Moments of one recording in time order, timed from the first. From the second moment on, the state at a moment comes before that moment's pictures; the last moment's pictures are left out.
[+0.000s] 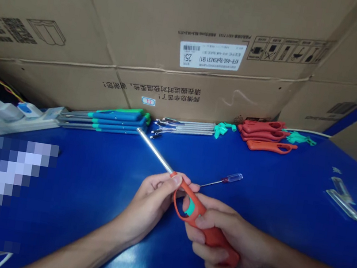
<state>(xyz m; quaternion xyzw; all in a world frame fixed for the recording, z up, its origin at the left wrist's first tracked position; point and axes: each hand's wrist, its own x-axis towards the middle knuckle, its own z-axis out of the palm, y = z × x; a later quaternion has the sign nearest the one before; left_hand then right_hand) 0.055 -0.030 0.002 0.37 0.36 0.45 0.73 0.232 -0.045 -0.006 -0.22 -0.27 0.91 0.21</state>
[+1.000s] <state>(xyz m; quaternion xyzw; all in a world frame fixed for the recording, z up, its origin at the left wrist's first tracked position) 0.051 -0.032 -0.003 0.44 0.39 0.41 0.69 0.235 -0.056 0.010 -0.45 -0.83 0.27 0.19</state>
